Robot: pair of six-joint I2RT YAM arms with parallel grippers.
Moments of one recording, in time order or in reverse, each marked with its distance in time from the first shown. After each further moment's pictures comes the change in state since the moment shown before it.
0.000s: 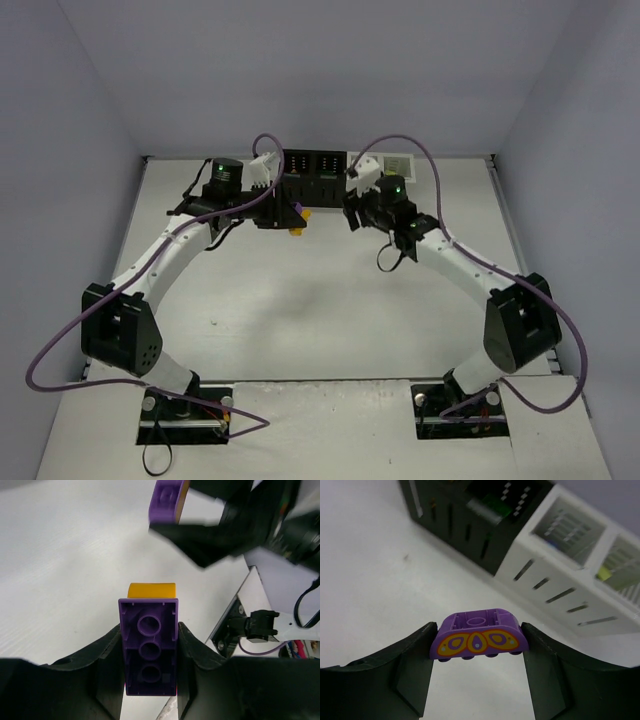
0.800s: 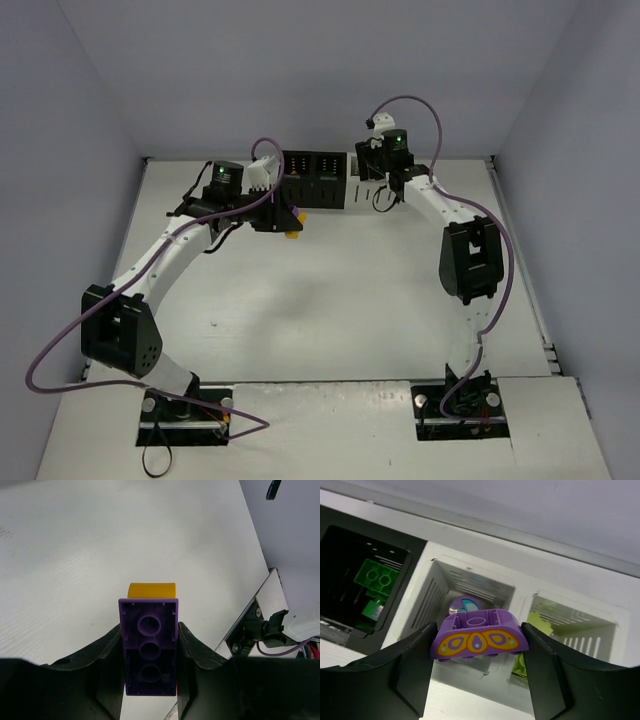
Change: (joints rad) left arm 0.000 0.000 0.000 -0.055 -0.086 0.045; right arm -0.231 0.613 0.702 -0.105 0.064 0.107
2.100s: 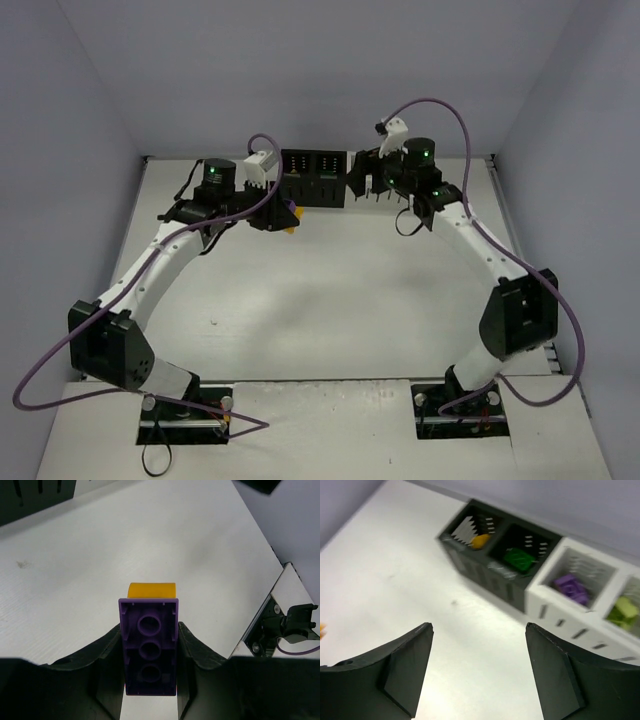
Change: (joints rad) left arm -0.009 -0.076 -0.014 0.015 -0.018 0.112; right arm 0.042 -0.475 -0.353 0.022 -0.344 0.131
